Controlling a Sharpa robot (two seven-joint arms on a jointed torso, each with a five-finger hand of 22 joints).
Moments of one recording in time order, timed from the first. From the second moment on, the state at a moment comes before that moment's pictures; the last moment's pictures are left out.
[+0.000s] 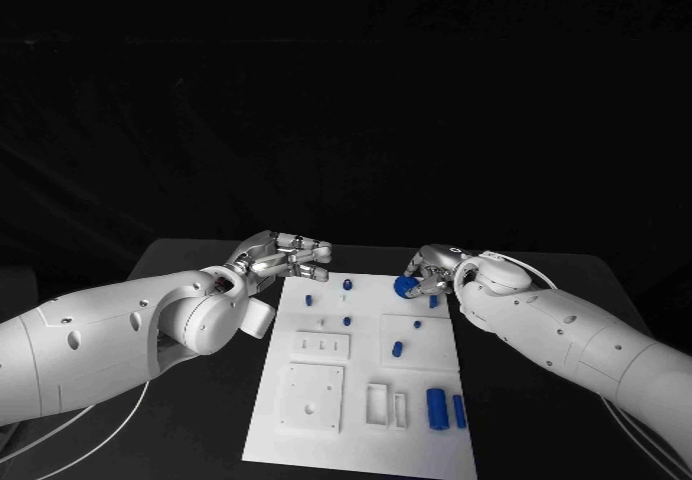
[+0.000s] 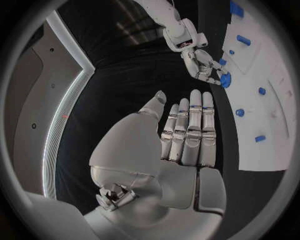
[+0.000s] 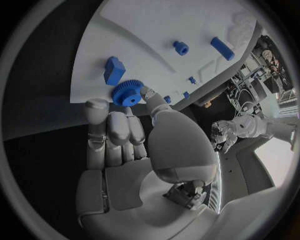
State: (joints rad) left arm 1.41 -0.79 -0.17 1.44 -0.10 -0.20 0.32; left_hand 1.37 0.00 0.11 0.00 0.06 1.03 0.13 0.06 0.06 1.18 0.11 0.05 0.06 1.29 0.07 0.10 0.10 0.05 1.03 0.05 0.33 0.12; right arm 1.14 -0.44 0.29 0.83 -1.74 -0.12 -0.03; right_hand 1.27 -0.10 0.10 -0.12 0.37 1.00 0.09 0.06 0.06 1.36 -0.01 1.24 1.31 1.45 -0.08 1.12 1.13 0.11 1.47 -0.10 0.78 1.16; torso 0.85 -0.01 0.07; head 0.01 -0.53
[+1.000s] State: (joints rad) left arm 1.41 -0.79 -0.17 1.43 -0.10 -0.19 0.32; left_hand 1.37 0.00 0.11 0.00 0.05 1.03 0.13 0.06 0.06 1.18 0.11 0.05 0.06 1.29 0.07 0.10 0.10 0.05 1.03 0.05 0.33 0.12; right arm 1.14 -0.44 0.29 0.82 -1.74 -0.10 -0.04; right_hand 1.25 -0.09 0.13 -0.15 0.34 1.01 0.10 0.06 0.06 1.36 -0.01 1.24 1.31 1.45 -0.08 1.12 1.13 0.11 1.46 -0.10 0.76 1.19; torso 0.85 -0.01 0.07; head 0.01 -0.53
